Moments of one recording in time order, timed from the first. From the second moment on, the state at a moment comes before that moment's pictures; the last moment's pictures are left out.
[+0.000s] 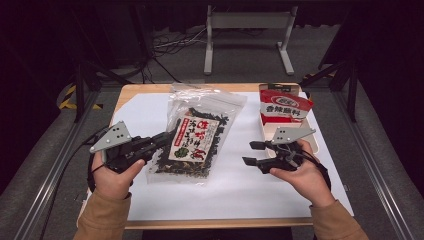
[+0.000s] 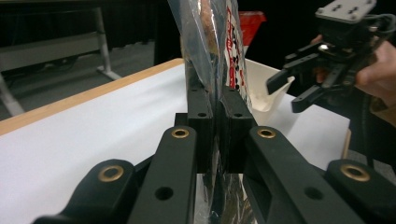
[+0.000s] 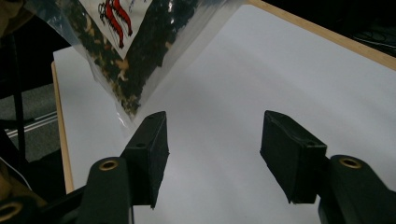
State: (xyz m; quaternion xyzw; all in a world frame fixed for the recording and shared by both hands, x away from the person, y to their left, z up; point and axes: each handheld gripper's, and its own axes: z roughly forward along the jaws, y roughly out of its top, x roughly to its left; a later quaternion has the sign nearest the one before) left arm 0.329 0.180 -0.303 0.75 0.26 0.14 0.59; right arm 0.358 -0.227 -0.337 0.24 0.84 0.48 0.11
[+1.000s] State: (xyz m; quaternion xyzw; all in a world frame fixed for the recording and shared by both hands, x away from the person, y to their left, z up) left arm 0.331 0.148 -0.321 0.75 0.21 0.10 0.62; right arm 0.358 -0.206 -0.333 0.21 0.81 0.54 0.07
